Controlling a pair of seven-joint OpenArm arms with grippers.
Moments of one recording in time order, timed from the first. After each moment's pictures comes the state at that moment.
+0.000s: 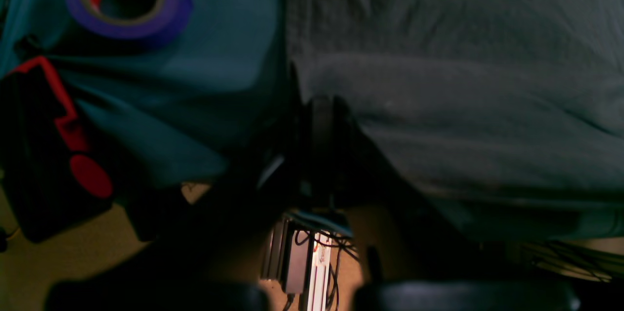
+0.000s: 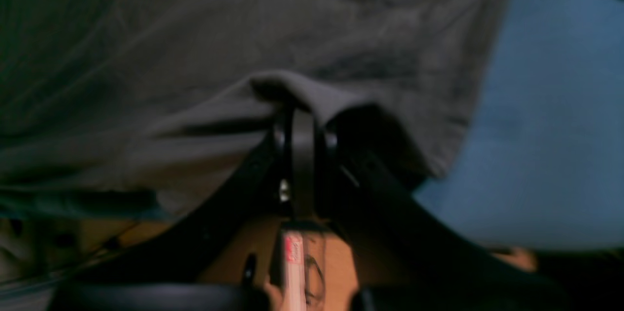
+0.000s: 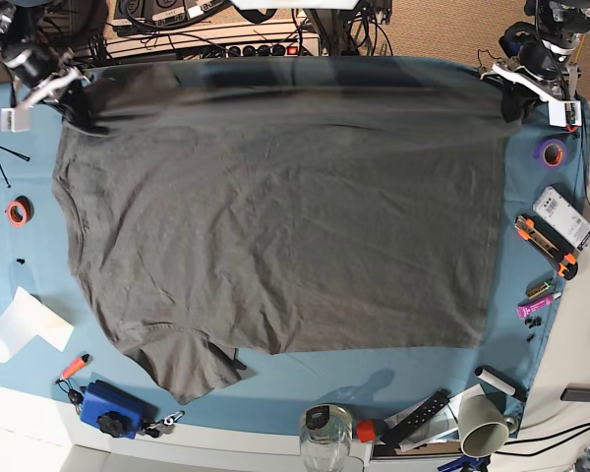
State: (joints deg) left arm 39.6 -4.0 -34.7 115.3 -36.7 -22.8 41.8; right arm -30.1 13.1 56.6 106.8 59.3 39.8 -69.8
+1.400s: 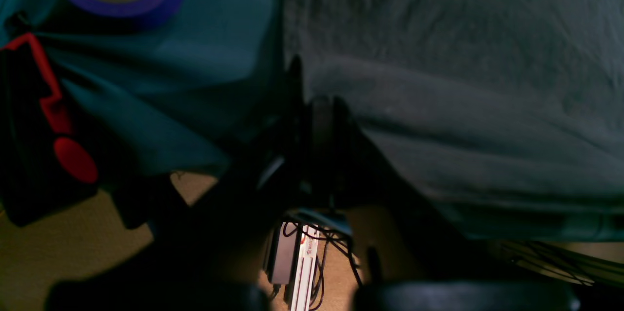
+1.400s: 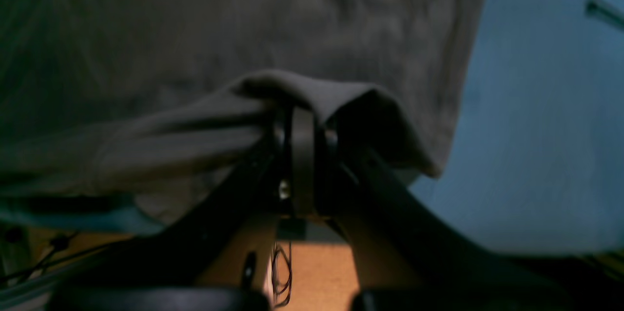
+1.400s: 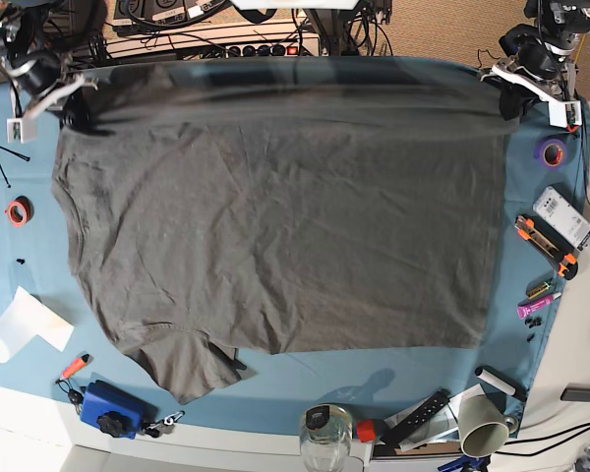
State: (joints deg) left arm 39.3 -3.8 -34.7 116.0 -38.8 -20.0 44.7; right arm -27.1 13.6 51.6 108.5 47.9 35.6 -66.3
